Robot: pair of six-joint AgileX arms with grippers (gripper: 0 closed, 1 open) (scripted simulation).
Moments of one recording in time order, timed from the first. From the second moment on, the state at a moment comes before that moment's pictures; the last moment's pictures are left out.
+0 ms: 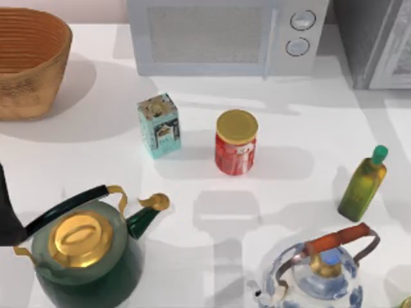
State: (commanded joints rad) left arm 0.00 0.00 0.00 0.00 0.00 0.00; right arm 0.10 2.09 2.77 -0.68 0.12 0.02
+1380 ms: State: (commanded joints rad) left arm 0.00 0.00 0.00 0.00 0.00 0.00; right arm 0.09 2.07 2.74 -0.67 0.12 0.02
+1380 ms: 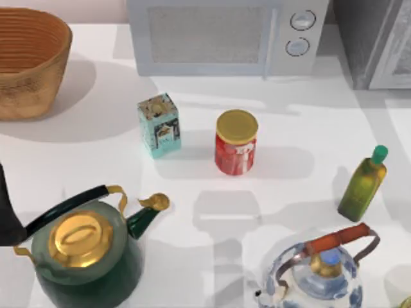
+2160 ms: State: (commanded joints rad) left arm 0.00 0.00 0.00 0.00 0.00 0.00; right arm 0.02 1.24 1.58 -0.43 0.11 0.02
